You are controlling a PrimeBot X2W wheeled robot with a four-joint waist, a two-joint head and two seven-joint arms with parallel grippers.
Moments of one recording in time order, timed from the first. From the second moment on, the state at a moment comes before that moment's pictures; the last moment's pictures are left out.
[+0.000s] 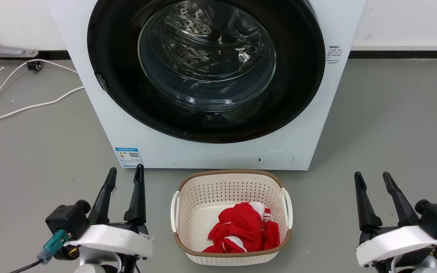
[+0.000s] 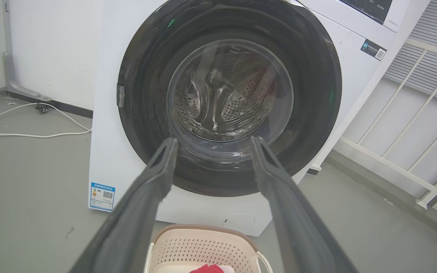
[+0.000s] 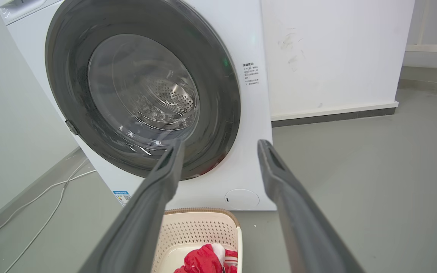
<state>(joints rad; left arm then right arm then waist) -0.06 0.05 -0.03 0.08 -0.42 -0.13 -0.17 0.00 -0.05 -0.02 0.05 0.26 0.13 -0.11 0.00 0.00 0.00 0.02</state>
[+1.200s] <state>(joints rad) -0.05 0.06 -0.04 0.05 -0.10 -0.11 -0.25 0.02 -0.05 0.00 0.04 0.02 0.13 -0.17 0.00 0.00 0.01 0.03</state>
